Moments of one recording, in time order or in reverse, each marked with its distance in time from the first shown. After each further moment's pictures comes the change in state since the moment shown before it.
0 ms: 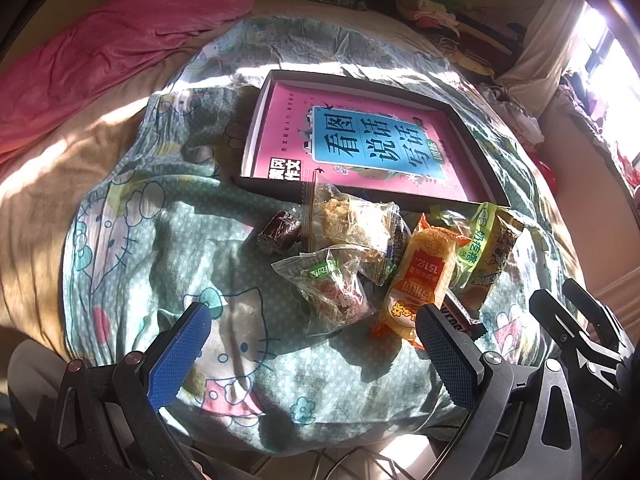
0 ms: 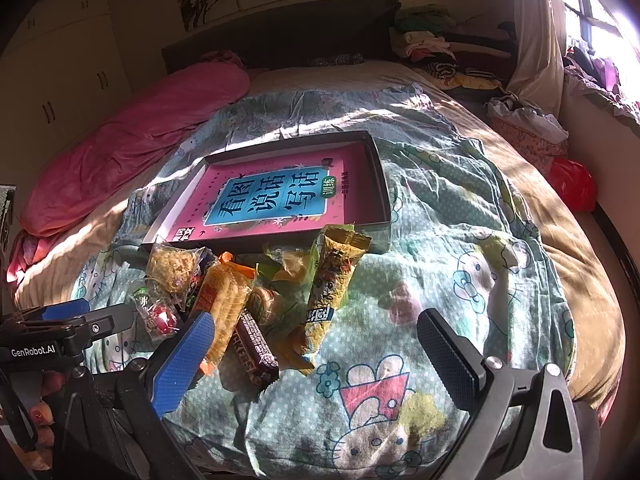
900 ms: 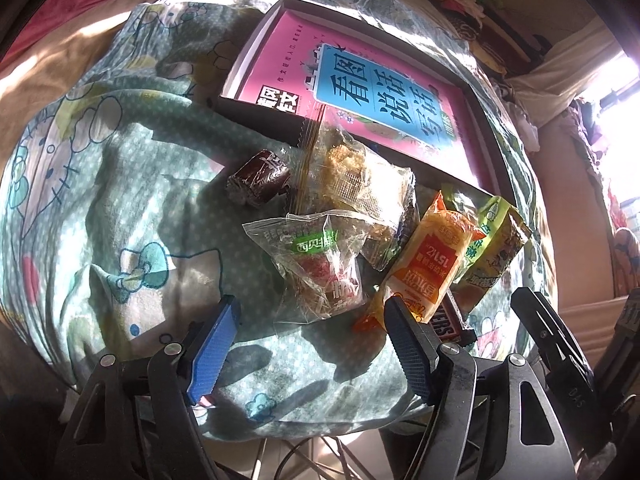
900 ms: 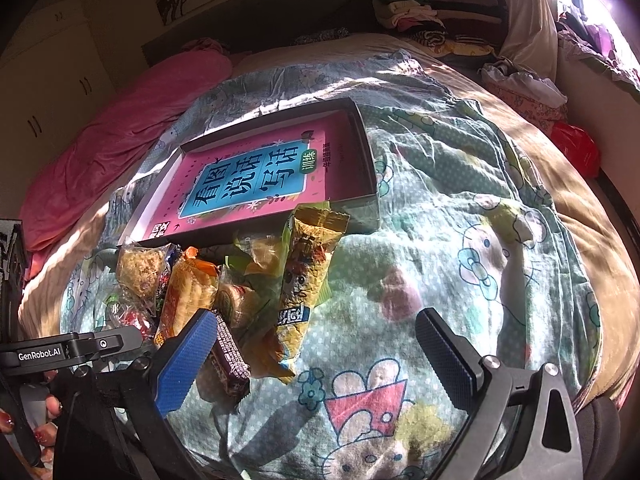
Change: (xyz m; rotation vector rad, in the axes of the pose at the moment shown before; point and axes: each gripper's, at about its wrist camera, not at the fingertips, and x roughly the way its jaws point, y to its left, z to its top) left arm 0.054 0.004 0.005 -0.172 0.189 -0.141; right arm 0.040 -0.023 0.002 0.085 0.094 0.029
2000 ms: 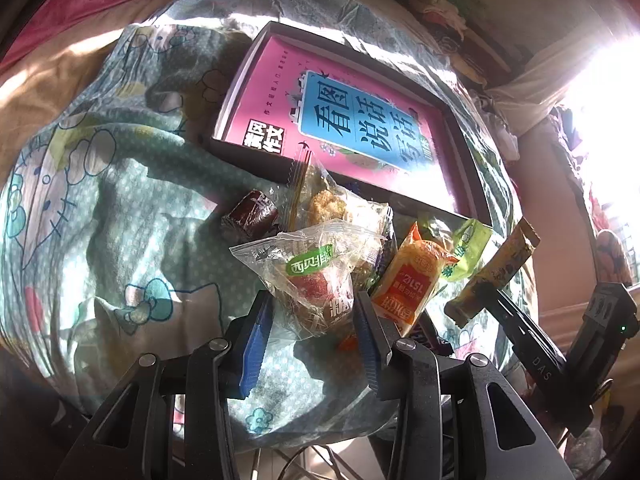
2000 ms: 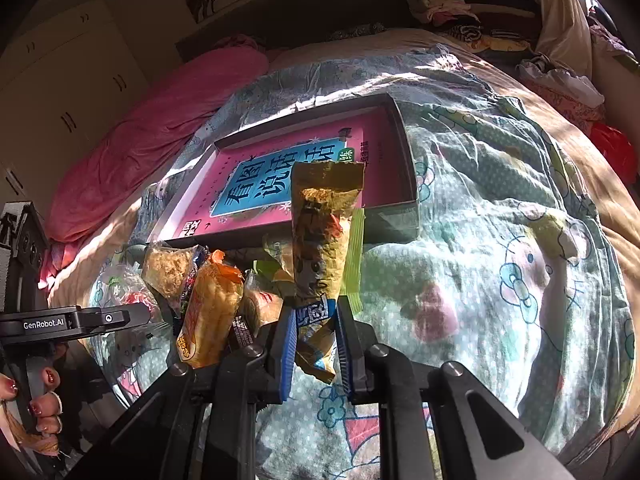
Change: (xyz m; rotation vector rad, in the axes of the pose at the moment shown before) left arm -0.021 0.006 0.014 0.025 -0.054 -0.076; right arm 0.007 -0.005 0.011 -0.034 0.008 0.149
